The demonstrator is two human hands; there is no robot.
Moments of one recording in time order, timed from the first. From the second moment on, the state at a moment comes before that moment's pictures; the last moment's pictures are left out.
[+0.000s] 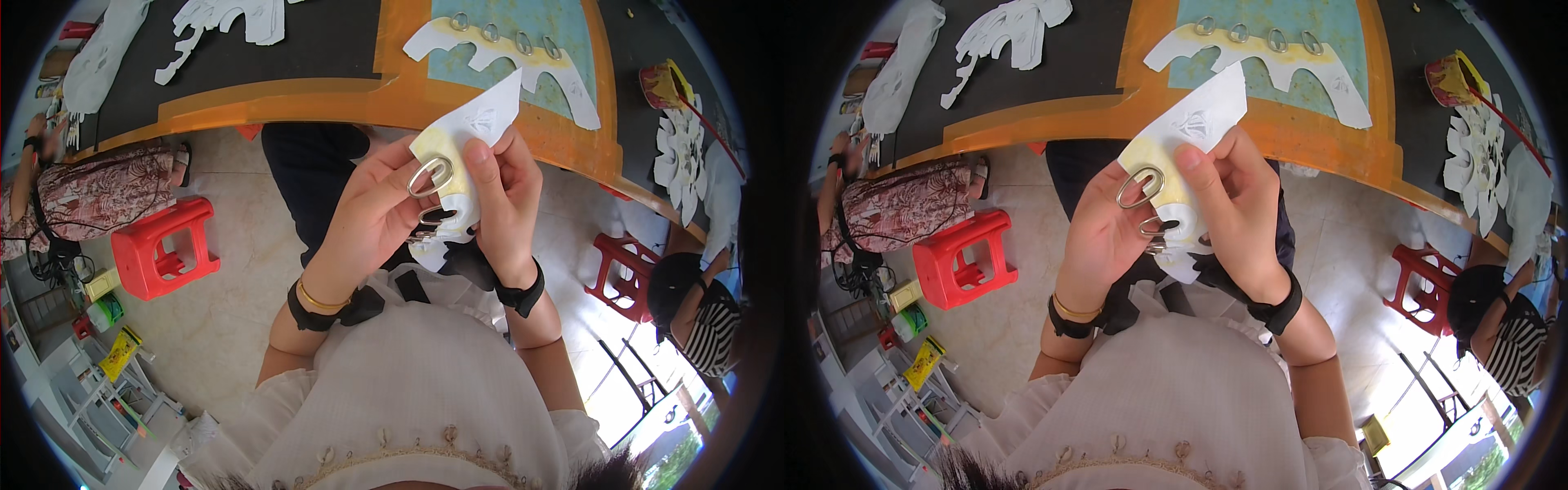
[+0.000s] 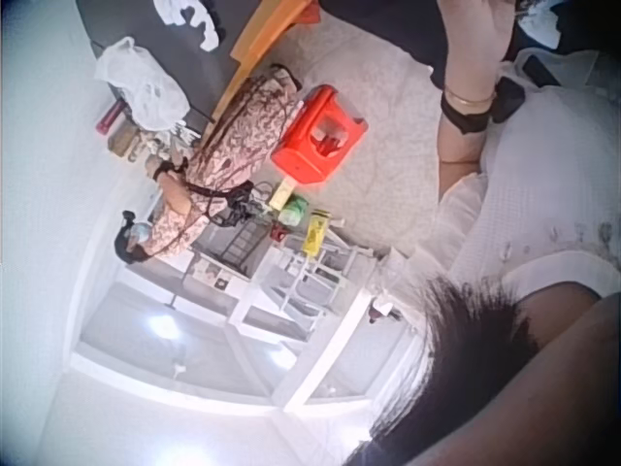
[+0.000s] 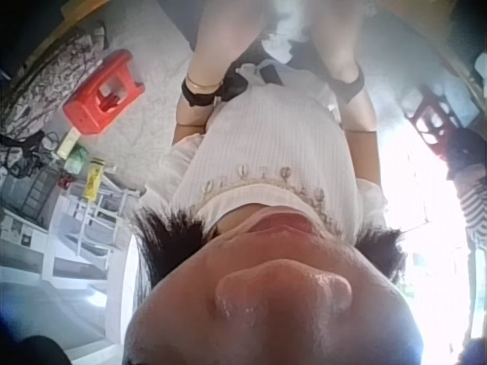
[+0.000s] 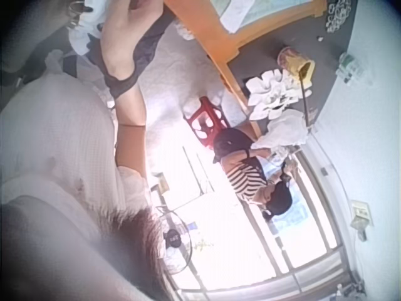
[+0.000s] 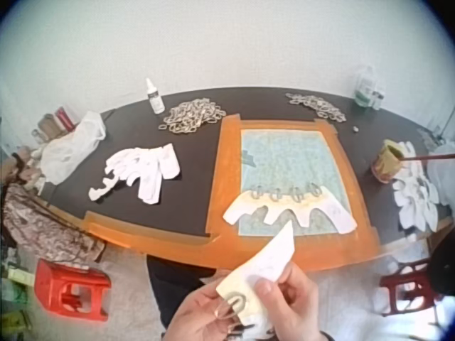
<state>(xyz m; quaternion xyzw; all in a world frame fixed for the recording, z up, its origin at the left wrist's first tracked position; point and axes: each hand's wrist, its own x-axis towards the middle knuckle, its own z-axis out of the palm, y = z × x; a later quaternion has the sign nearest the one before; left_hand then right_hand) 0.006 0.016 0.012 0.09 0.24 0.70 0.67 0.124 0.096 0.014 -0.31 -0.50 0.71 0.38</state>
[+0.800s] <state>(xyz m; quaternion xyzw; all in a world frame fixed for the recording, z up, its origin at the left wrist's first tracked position) 0.017 0.012 0.005 0.12 0.42 0.76 0.47 0.126 0.106 0.006 -0.33 -0.63 0.60 0.37</state>
